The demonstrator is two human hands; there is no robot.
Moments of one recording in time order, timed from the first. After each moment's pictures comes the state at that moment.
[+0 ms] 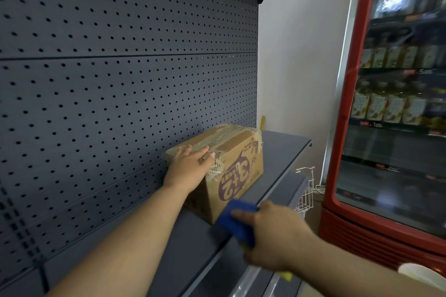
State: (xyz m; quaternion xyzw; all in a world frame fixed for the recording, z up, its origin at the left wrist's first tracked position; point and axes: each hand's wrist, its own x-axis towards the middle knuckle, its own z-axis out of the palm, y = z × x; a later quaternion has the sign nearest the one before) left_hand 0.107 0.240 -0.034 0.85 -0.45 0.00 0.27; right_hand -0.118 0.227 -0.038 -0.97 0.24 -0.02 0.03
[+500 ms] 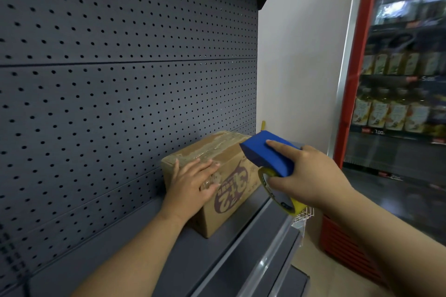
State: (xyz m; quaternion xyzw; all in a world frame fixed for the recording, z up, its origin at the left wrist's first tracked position) left_hand 0.098 0.240 -0.061 0.74 -0.56 0.18 0.31; right_hand -0.135 0.149 0.021 -0.90 0.34 -0.27 0.04
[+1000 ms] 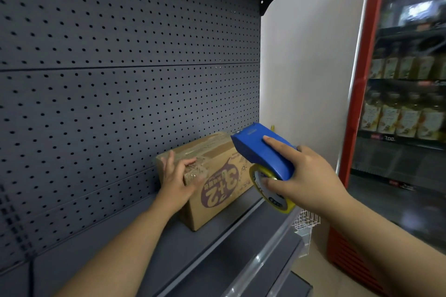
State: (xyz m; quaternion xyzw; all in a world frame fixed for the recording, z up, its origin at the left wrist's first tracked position) left_hand 0.082 0.244 -0.058 0.78 -0.43 -0.02 0.46; right_hand -0.172 0.133 0.012 -0.90 0.26 -0.32 0.11
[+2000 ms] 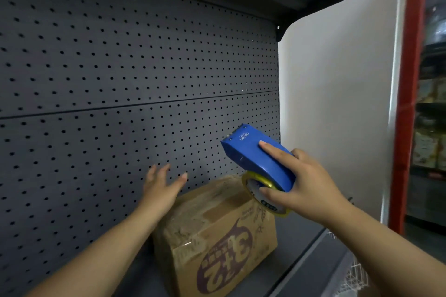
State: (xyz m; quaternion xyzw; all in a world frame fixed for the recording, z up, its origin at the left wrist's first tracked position) left_hand 0.138 0.190 0.023 0.84 -0.26 0.02 0.48; right_hand -0.084 0.018 0.043 -0.91 0.10 -0.39 0.13
